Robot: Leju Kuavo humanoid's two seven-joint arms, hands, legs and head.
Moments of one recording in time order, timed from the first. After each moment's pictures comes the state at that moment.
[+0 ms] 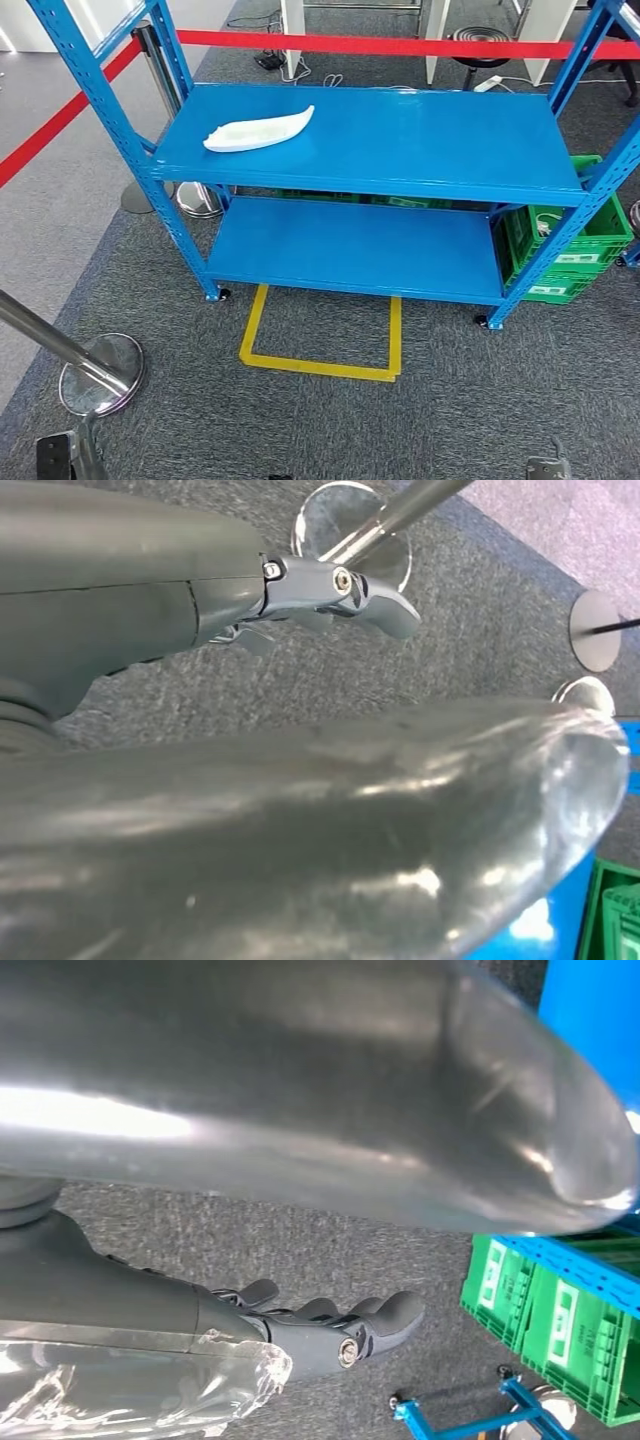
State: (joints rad) left arm 0.33 -0.35 0.58 -1.30 -0.36 -0.04 -0.29; right arm 0.41 -0.01 -0.01 -1.32 0.23 -0.42 -0.19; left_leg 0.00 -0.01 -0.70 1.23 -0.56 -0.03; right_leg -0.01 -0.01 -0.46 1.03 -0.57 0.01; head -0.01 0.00
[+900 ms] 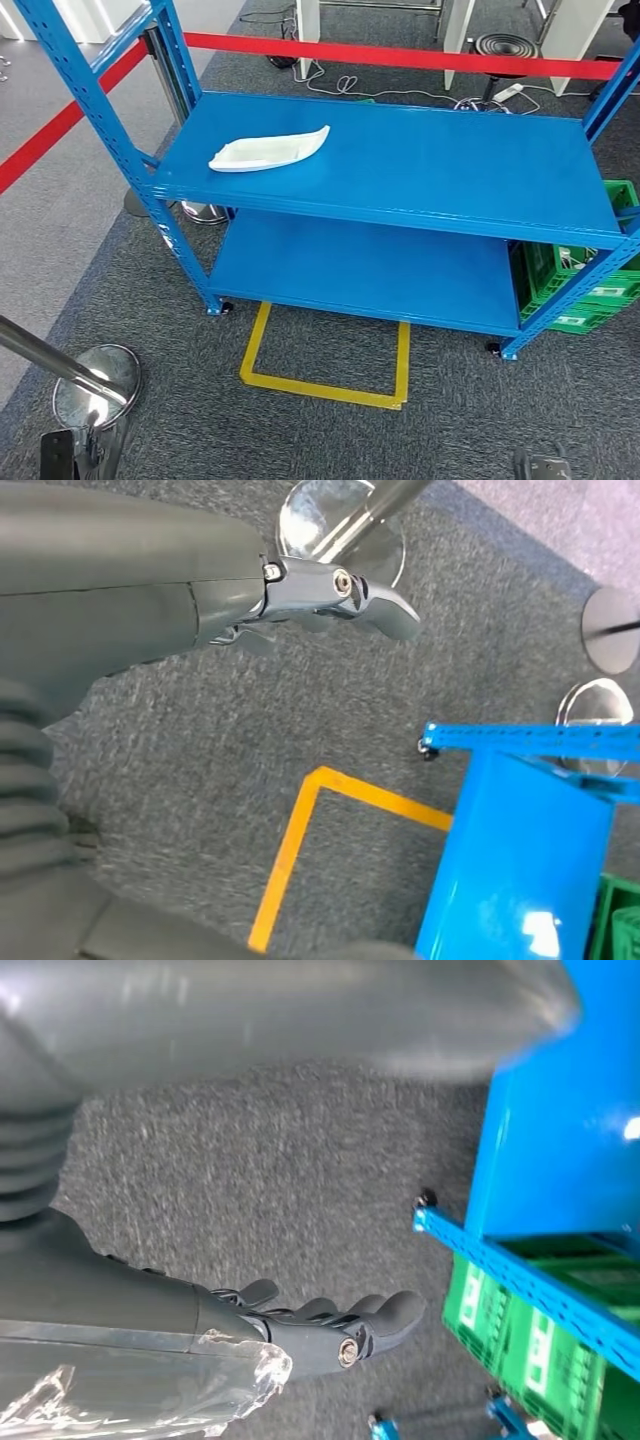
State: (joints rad) left arm 0.32 -0.36 0.60 -1.29 -0.39 -0.07 -0.26; right arm 0.40 0.02 -0.05 -1.31 0.23 -0.40 -0.16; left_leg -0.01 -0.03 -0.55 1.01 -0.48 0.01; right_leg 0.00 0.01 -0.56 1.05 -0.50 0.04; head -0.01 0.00
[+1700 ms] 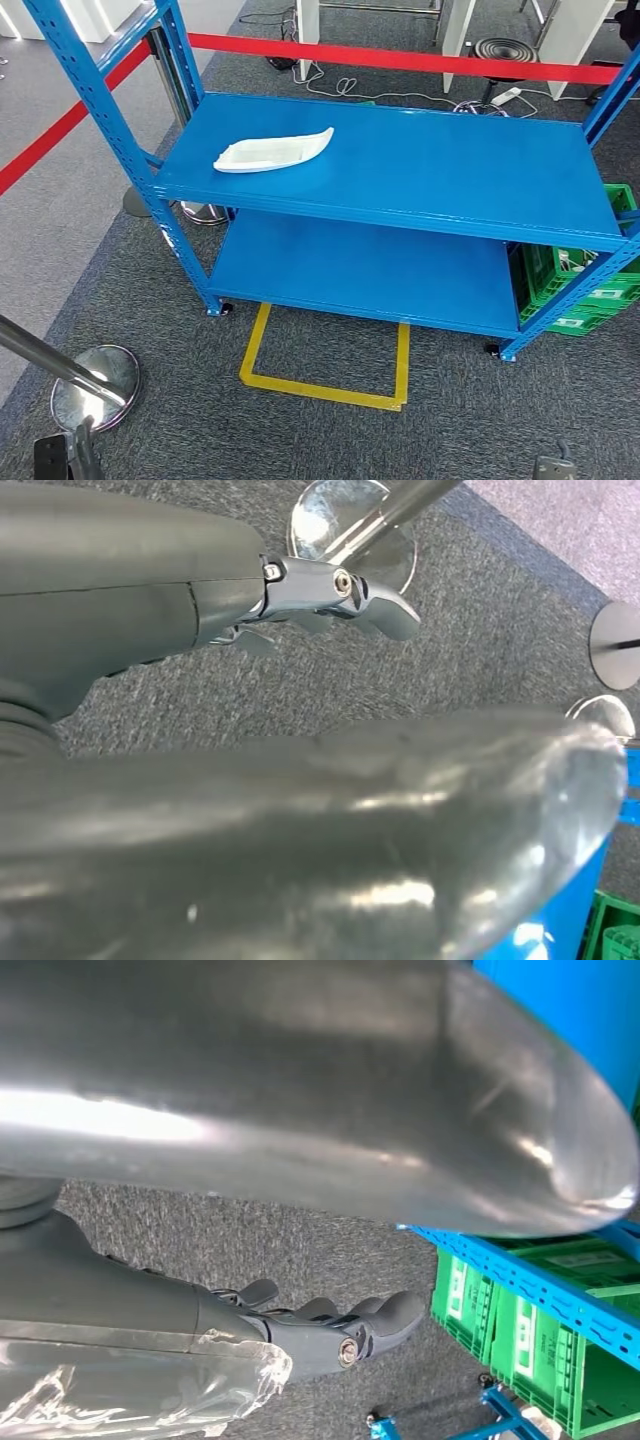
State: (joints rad) left arm 0.32 -0.36 0.61 -1.27 -0.36 -0.03 -0.27; right arm 0.38 0.06 -0.12 -1.30 0.22 -0.37 -0.23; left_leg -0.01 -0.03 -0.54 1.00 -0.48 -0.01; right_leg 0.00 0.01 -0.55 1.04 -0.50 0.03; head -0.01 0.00
